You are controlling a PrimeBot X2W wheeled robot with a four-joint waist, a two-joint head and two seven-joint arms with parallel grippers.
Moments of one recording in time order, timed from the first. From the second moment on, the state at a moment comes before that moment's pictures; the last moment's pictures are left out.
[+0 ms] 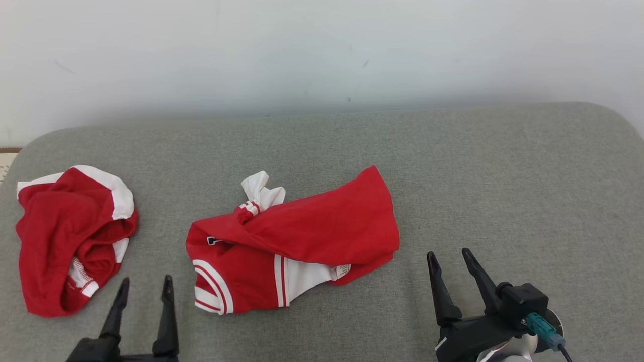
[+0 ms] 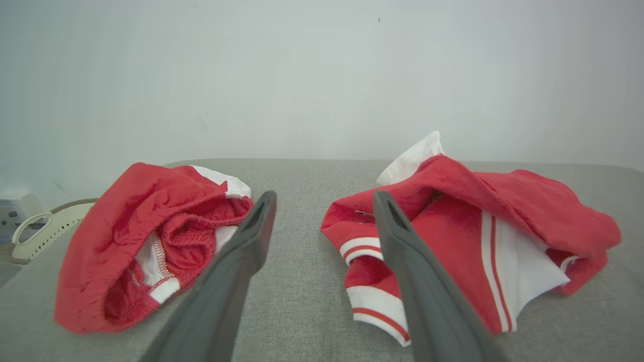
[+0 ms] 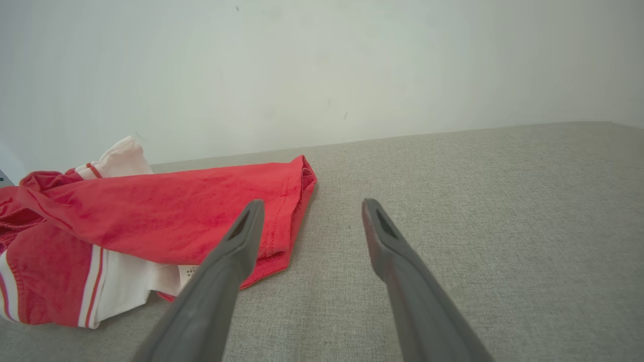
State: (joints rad) left arm -0.10 0.18 -0.14 0.05 -0.22 0.16 -0.26; right arm -0.19 -0.07 0.28 0.30 0.18 0.13 -0.26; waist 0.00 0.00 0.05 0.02
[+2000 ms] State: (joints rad) left arm -0.05 0.05 0.02 0.06 -0.12 0.05 -0.26; right arm -0.53 -0.27 0.43 0.45 0.40 0.13 -0.23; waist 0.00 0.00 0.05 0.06
